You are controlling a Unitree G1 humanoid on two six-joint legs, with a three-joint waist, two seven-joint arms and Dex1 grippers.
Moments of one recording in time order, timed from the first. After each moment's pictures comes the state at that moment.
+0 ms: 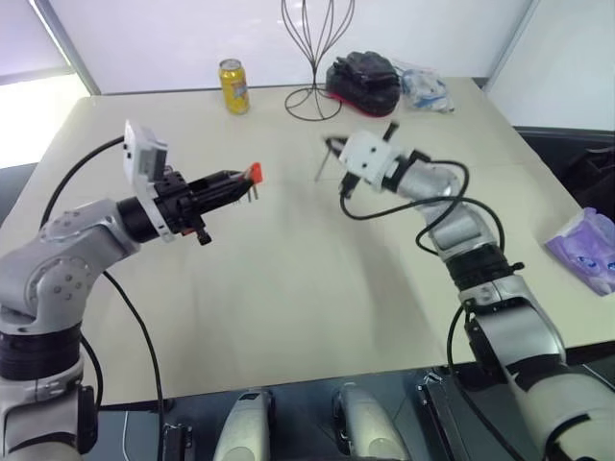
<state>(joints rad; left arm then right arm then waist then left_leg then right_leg) -0.51 0.71 0.24 -0.28 -0.92 0.80 -0.73 -0.97 -0.43 0.21 0.48 -0.26 -0.38 0.42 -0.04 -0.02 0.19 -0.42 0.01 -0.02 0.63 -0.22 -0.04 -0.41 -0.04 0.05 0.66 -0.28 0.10</state>
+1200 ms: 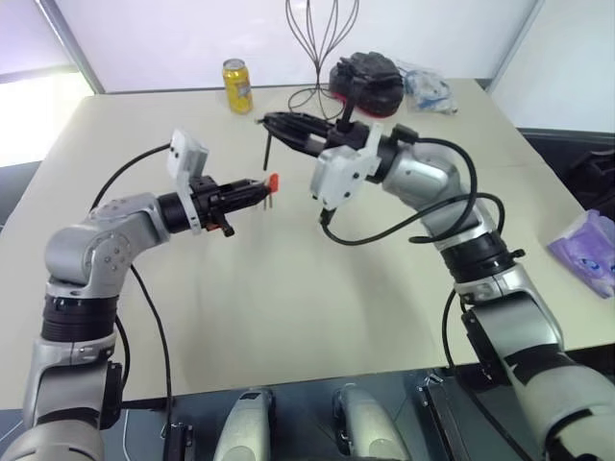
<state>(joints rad) -0.63 0.64 0.10 -0.10 -0.75 0.82 -0.79 -1.00 -0.41 0.29 0.31 -0.29 -0.64 0.53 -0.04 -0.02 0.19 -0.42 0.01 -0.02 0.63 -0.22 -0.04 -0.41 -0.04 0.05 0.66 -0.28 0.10</state>
